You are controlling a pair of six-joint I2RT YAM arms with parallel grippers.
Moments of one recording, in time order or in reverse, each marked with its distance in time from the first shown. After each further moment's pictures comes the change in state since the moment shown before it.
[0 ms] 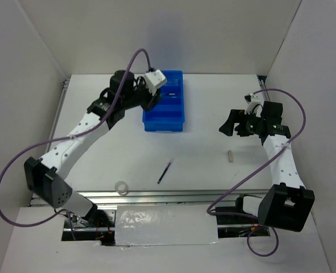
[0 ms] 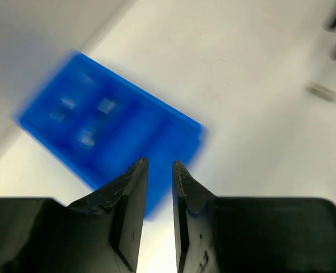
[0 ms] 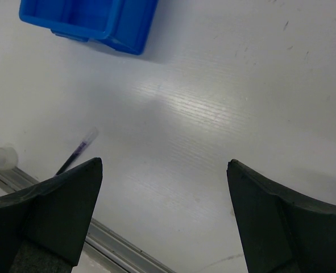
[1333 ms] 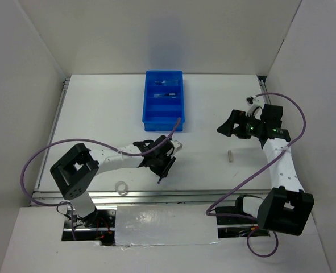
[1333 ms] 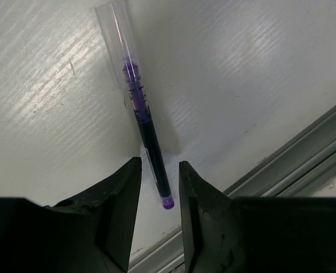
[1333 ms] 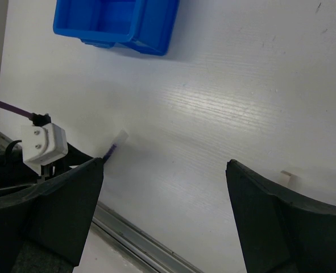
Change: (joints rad) left arm -0.400 0.127 -0.558 -0.081 -0.242 -0.596; right arm -0.012 -0.034 -0.048 0.031 -0.076 0.145
